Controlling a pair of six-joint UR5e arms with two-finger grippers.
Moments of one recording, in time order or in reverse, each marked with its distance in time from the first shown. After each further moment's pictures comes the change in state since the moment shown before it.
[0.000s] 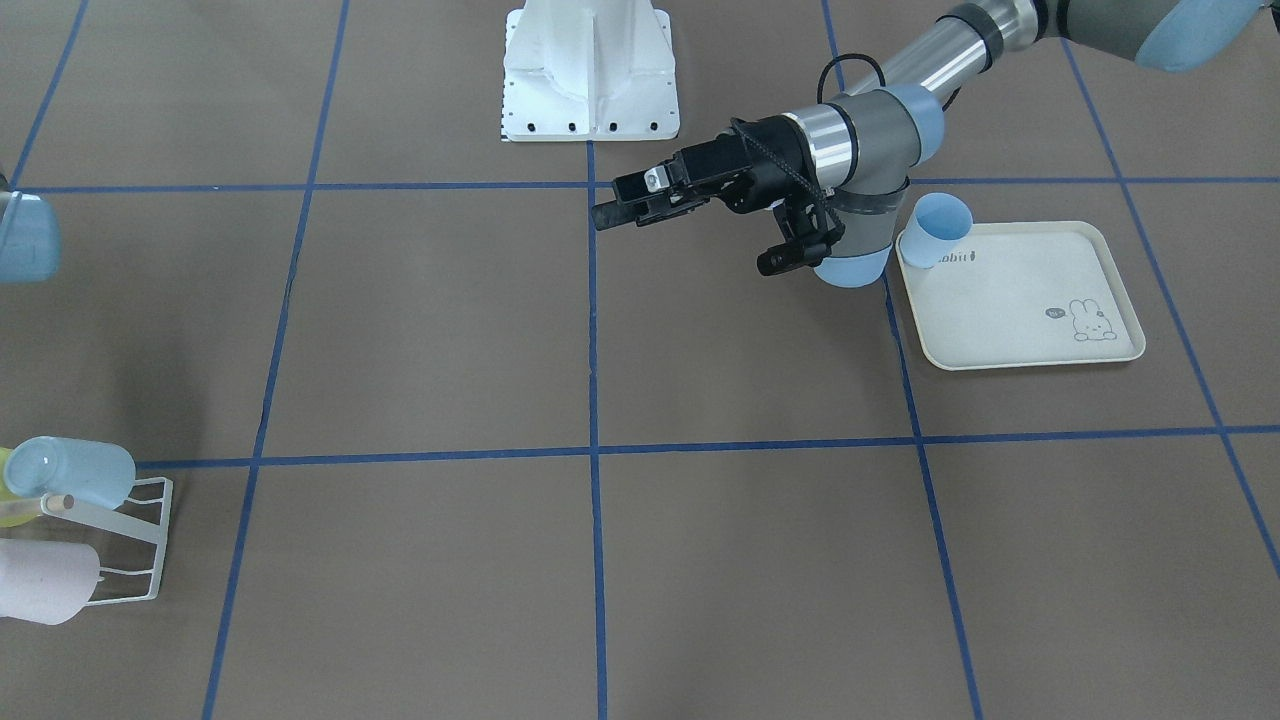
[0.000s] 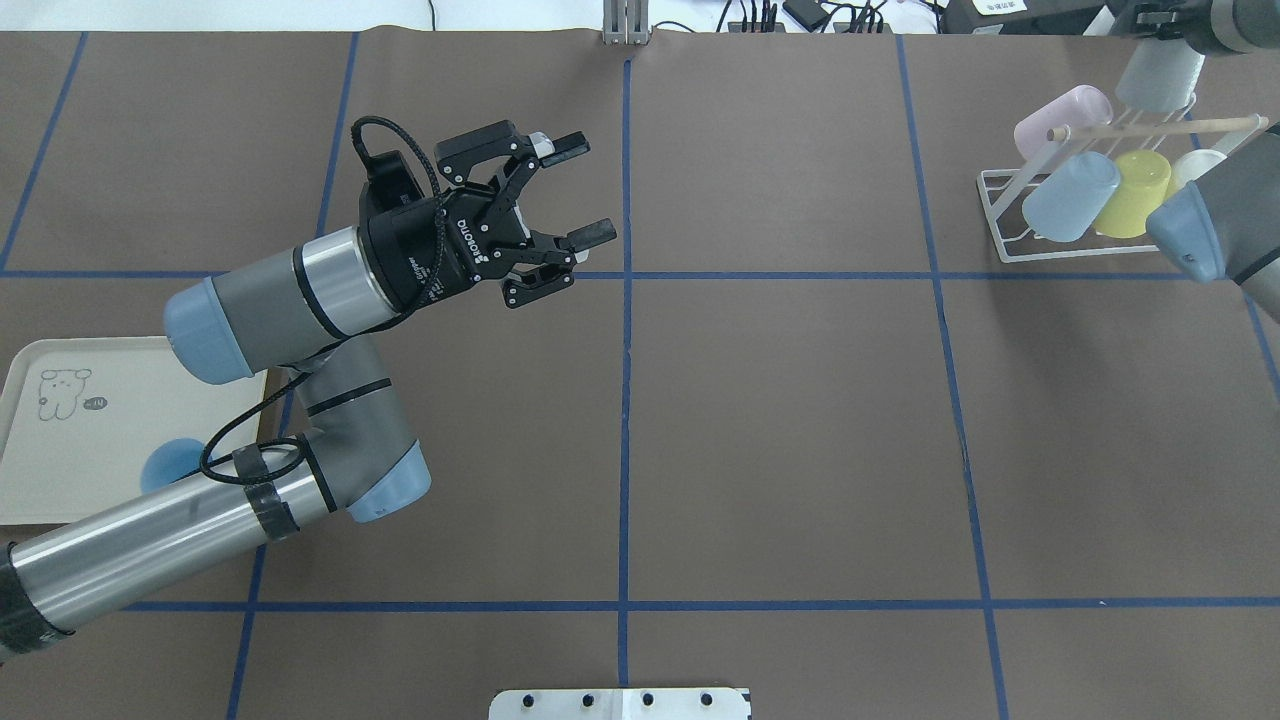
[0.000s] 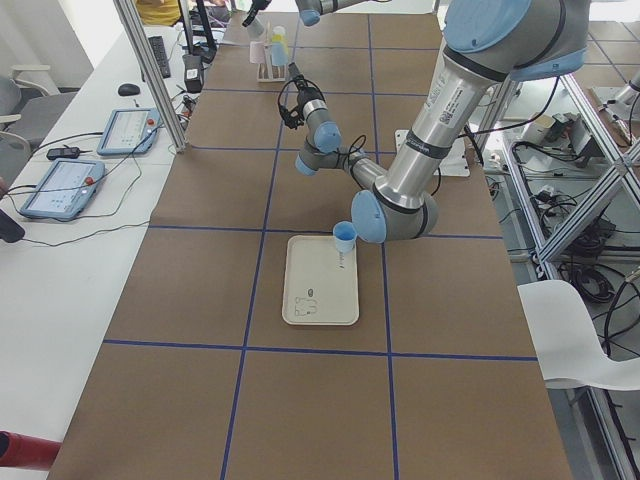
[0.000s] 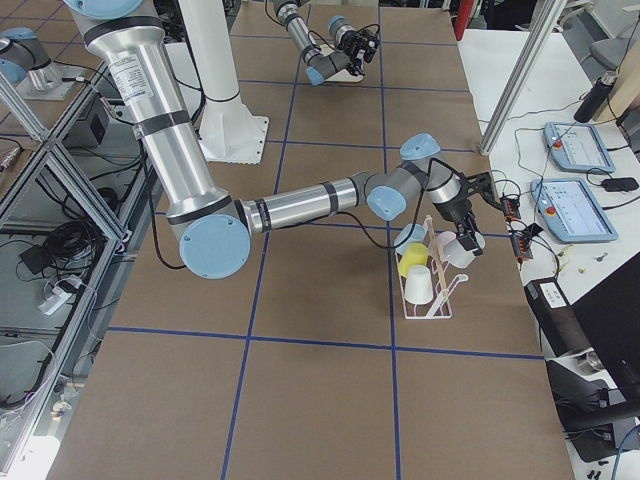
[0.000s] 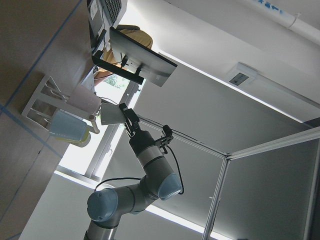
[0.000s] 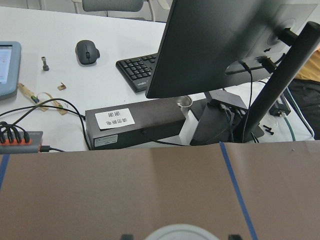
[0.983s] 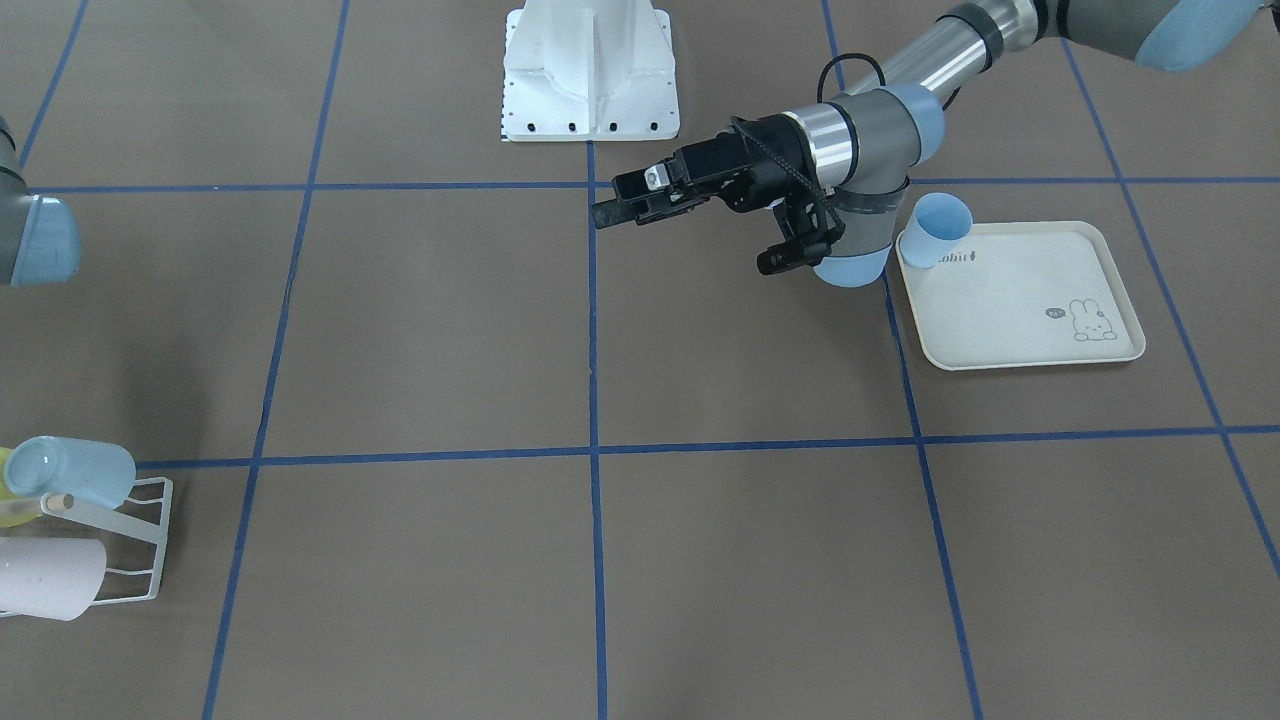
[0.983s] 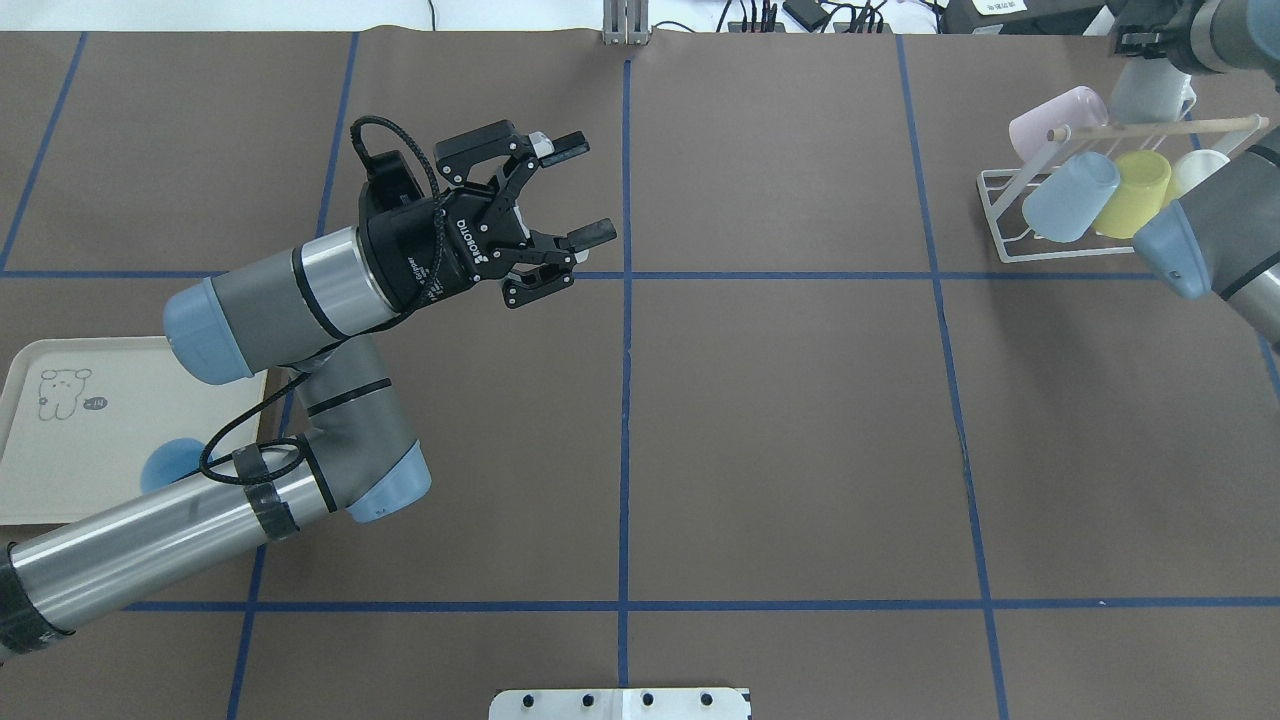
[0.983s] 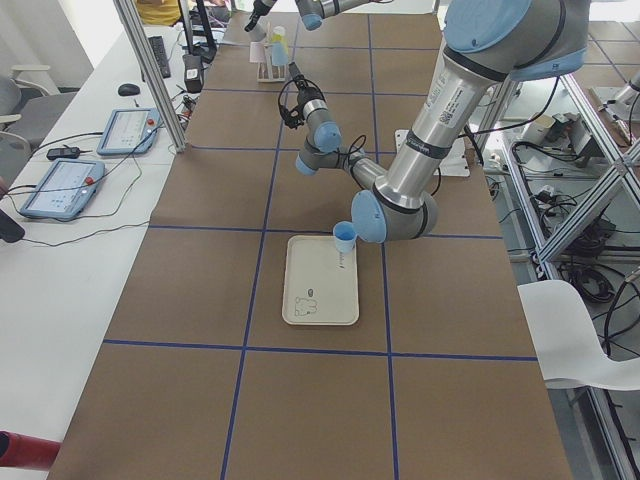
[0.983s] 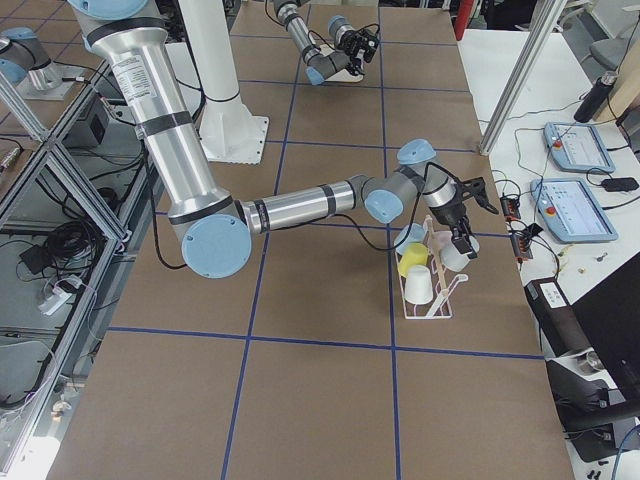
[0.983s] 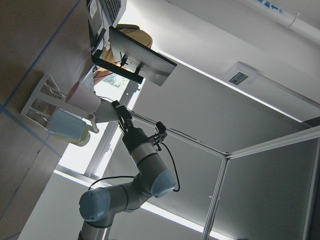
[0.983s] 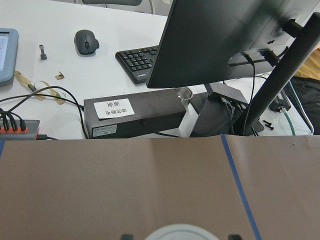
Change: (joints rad) left arm 0.000 0.000 -0.001 -0.003 0.000 0.000; right arm -0.026 -0.009 -0.009 0.002 -0.027 -0.001
